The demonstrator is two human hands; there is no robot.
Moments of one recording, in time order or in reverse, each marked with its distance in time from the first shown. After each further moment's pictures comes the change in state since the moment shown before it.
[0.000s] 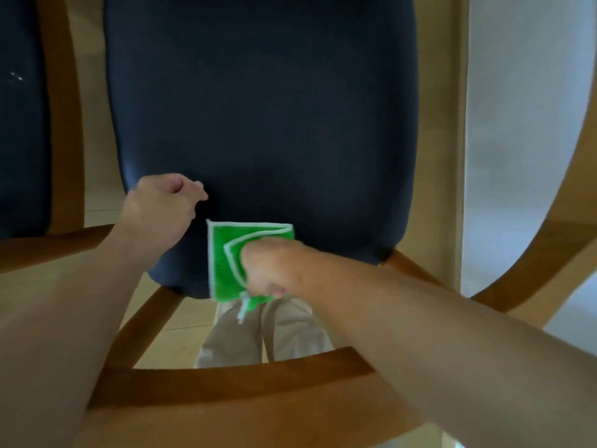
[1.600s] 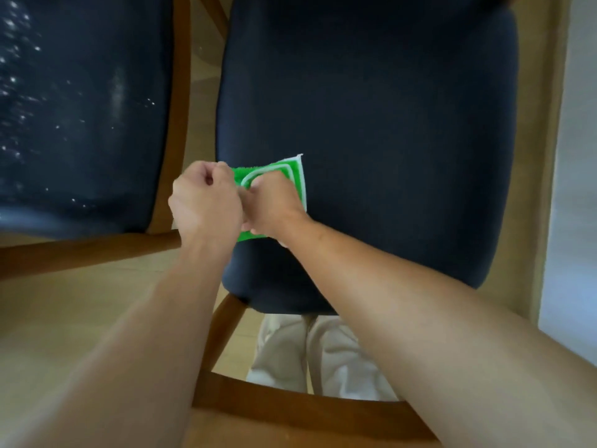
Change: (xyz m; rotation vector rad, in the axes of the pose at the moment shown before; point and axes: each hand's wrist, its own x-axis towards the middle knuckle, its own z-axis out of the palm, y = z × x) left_hand 0.003 0.016 -0.027 -0.222 0.566 -0.064; right_hand 0.041 -0.067 -0.086 0.809 0.485 -0.137
